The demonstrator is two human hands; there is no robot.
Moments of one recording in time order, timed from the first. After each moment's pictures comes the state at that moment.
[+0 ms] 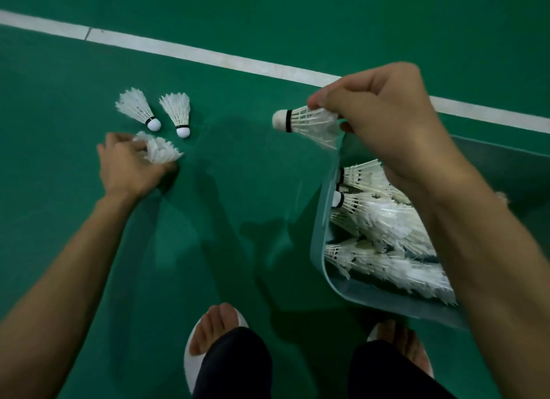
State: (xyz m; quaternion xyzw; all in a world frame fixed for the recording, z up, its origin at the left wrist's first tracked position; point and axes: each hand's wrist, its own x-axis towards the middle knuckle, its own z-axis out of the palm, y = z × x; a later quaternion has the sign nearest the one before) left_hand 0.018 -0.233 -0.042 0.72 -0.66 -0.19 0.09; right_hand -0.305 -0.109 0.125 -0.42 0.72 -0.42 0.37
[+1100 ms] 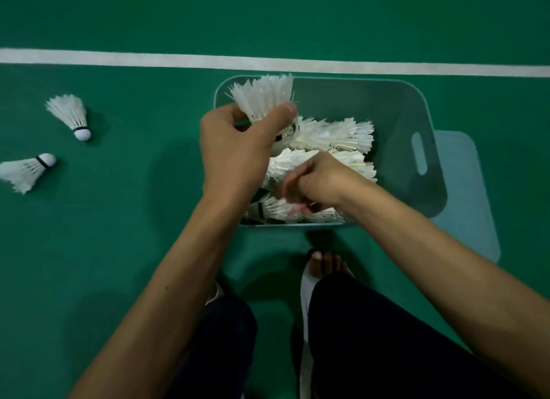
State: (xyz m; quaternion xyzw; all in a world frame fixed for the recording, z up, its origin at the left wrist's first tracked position) left_hand -0.239 -0.022 0.100 0.45 -0.54 -0.63 0.34; right_hand -0.352 0.047 0.079 -0.20 0.79 -0.22 0.54
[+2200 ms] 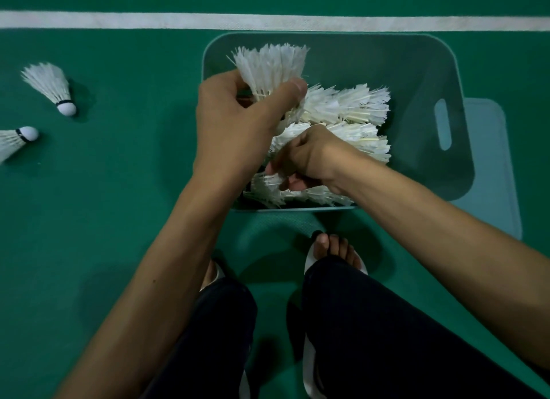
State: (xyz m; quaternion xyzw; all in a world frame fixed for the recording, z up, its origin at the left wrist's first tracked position) left_hand -0.244 -0.030 0.078 0.43 -0.61 -0.59 0.31; right_hand -0.347 0.024 0.059 -0.18 0.78 -0.20 0.57
